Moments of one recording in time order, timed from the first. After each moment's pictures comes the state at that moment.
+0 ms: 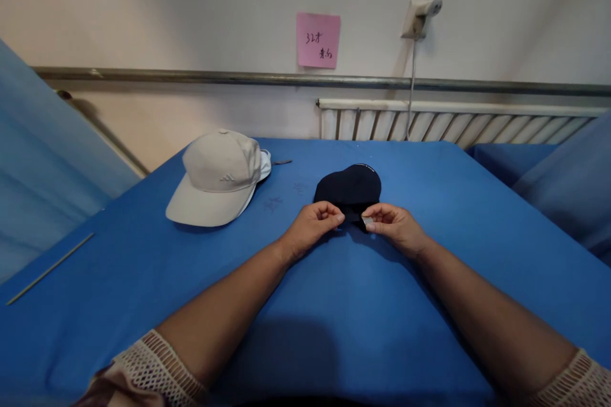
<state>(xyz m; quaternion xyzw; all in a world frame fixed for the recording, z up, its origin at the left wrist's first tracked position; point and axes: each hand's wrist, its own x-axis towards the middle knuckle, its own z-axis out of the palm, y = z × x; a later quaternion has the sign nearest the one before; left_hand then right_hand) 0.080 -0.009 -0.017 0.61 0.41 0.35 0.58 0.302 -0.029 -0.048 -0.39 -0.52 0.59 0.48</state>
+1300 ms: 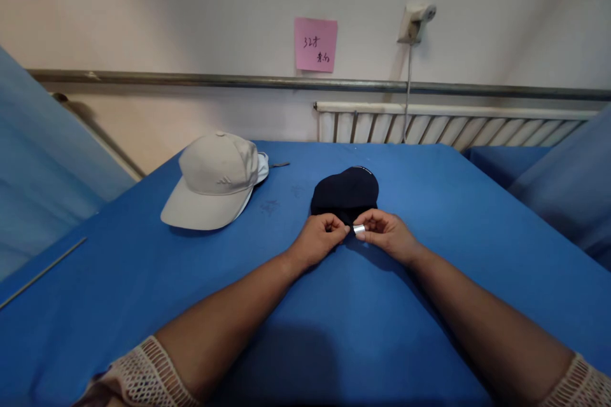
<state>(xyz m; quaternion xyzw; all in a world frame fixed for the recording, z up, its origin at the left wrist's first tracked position) 0.098 -0.021 -0.026 0.68 0.46 0.32 0.48 0.292 -0.035 -0.048 -0.39 -0.57 0.56 0.46</state>
